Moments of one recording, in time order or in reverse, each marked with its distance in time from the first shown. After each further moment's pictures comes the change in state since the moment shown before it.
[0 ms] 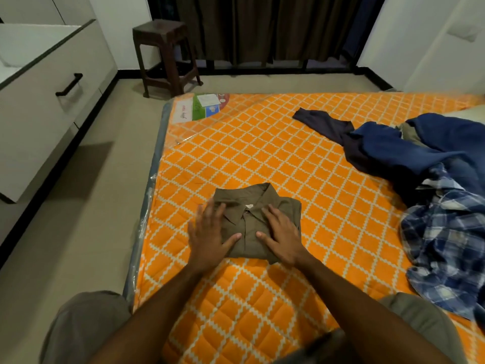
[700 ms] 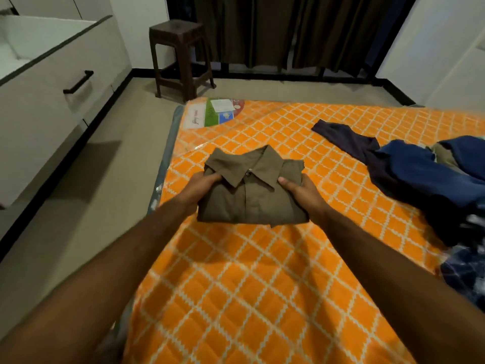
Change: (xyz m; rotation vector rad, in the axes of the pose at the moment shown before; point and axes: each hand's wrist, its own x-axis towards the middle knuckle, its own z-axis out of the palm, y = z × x) left_hand 0.158 -0.009 -0.112 -1.091 -0.156 -0.465; right_hand 0.145 -0.027 -0.101 0.881 0.139 0.196
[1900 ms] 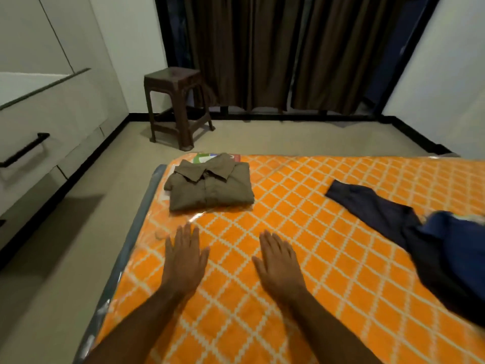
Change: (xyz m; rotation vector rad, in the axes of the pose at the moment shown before) left_hand 0.245 -0.052 0.001 1.227 0.346 0.352; right_hand 0.231 0.102 0.047 -1.070 -0.039 -0.323
